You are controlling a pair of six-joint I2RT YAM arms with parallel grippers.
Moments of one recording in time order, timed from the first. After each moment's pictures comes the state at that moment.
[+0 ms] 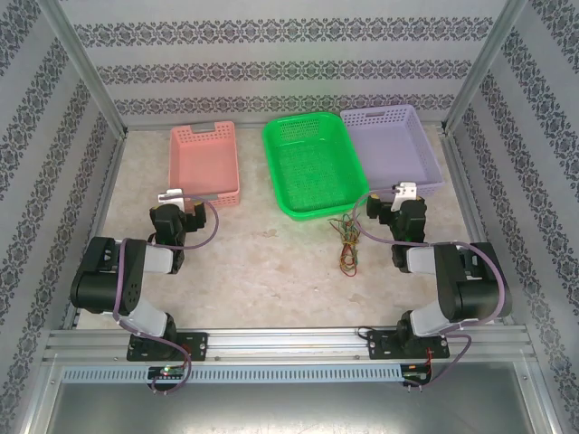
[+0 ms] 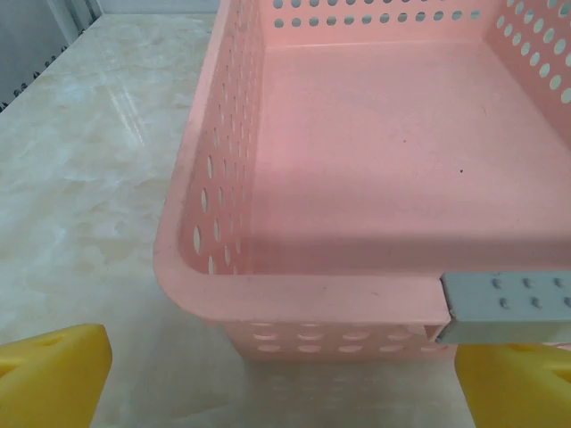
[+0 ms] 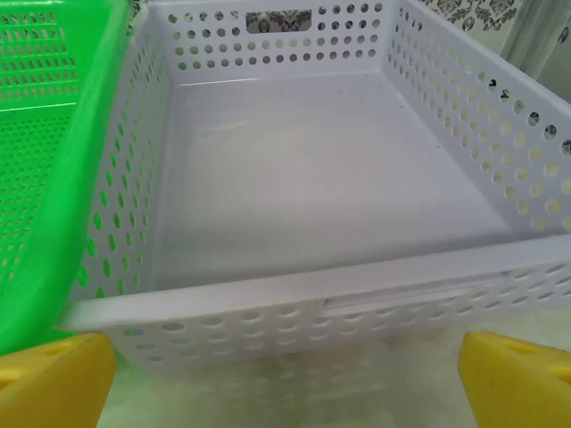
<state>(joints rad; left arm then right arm) -0.01 1.57 0.38 0.76 -0.20 -0.05 0.02 1.50 0.37 0.80 0.05 0.04</state>
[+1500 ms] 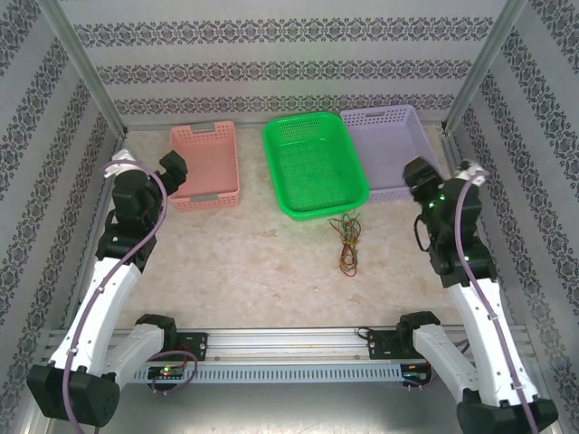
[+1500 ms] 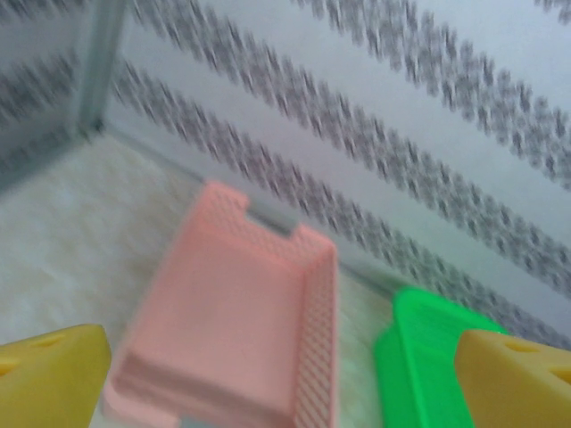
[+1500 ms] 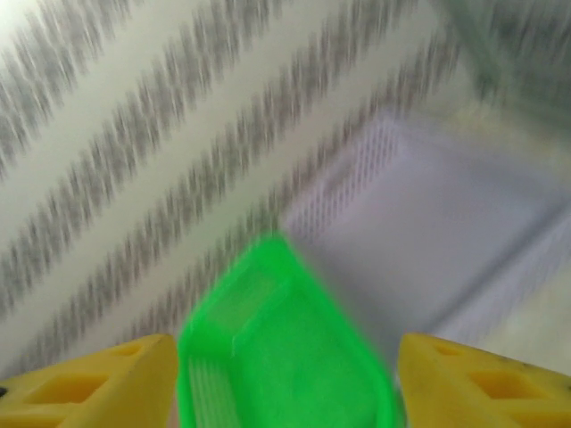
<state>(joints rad) -0.11 0.96 0.91 -0.28 -0.21 -0.63 0.16 0.80 0.91 -0.46 0.14 0.87</state>
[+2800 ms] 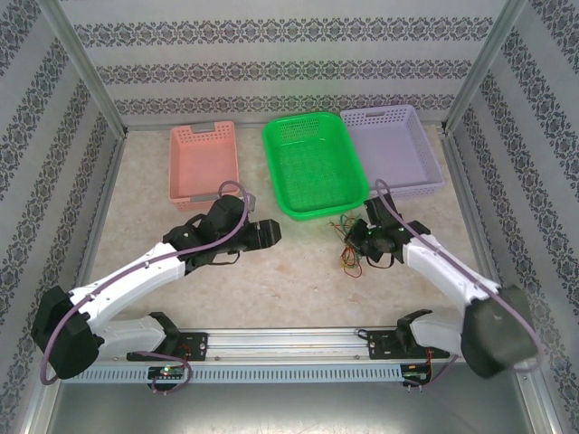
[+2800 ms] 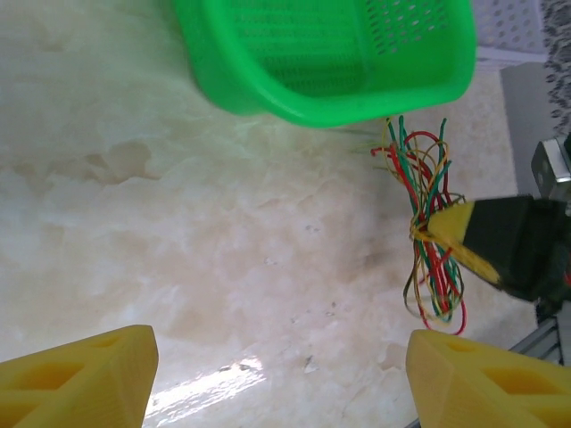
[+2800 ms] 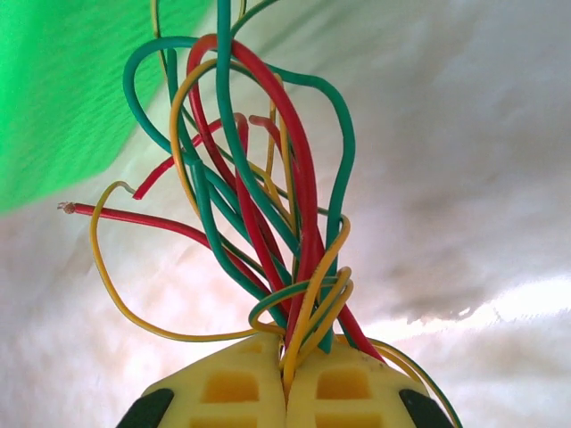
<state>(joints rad) -0.70 1.18 0.88 -0.43 0.11 -0.82 0.39 1.15 0.71 -0.58 -0.21 0.96</state>
